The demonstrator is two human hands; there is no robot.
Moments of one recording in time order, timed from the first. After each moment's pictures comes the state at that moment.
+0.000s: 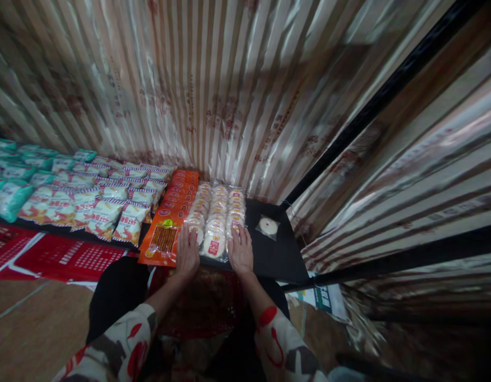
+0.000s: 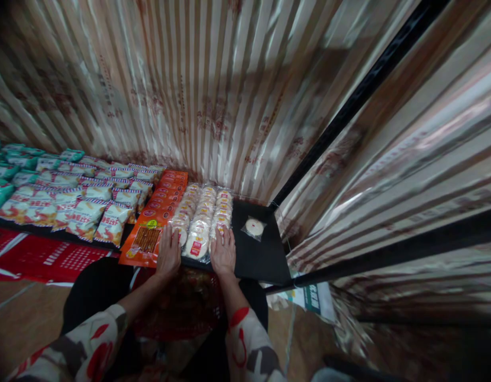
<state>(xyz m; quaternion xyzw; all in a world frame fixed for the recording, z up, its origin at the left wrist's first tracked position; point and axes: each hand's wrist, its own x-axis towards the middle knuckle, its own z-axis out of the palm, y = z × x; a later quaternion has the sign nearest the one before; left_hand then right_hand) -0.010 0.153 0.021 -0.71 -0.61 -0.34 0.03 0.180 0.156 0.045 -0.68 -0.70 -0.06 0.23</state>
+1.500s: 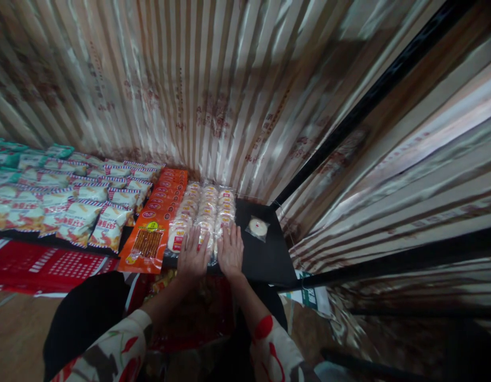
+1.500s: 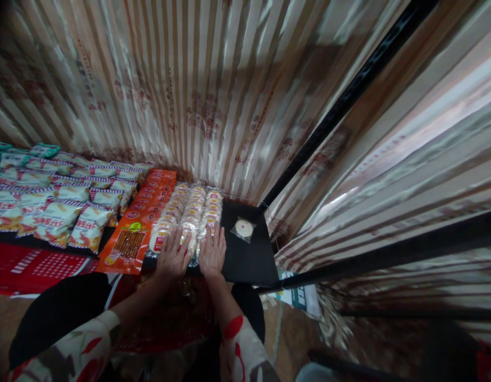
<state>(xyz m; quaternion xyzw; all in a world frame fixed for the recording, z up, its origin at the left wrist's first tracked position) 0.034 0.147 0.053 -0.79 -0.53 -0.30 0.05 0.175 0.157 0.059 -0.72 -0.66 -0.05 0.19</state>
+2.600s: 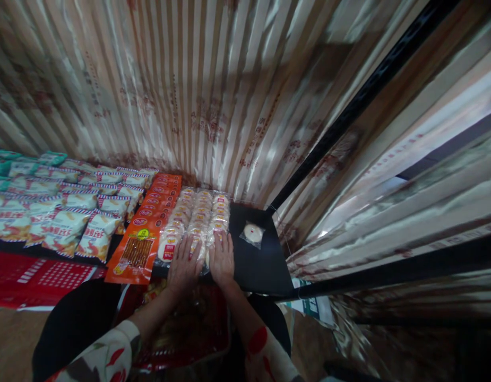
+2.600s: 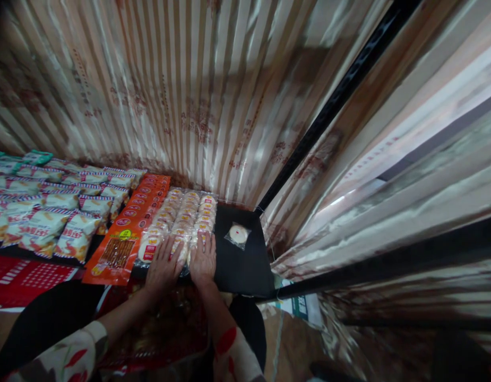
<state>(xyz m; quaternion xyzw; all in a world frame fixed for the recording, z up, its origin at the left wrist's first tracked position) 0.038 0.151 0.044 -0.80 -0.53 -0.27 0.06 0.180 0.164 0.048 -0.69 -0.69 -0.03 0.23</state>
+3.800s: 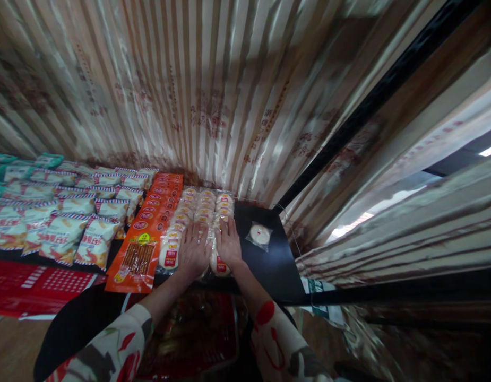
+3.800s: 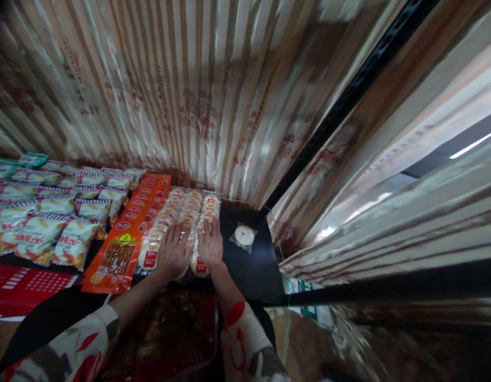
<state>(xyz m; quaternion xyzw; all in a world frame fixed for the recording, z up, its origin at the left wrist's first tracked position) 0.058 0.198 0.083 -0.79 -0.58 -0.20 0.05 0.194 0.223 0.066 -0.70 -0.68 0.05 0.20</state>
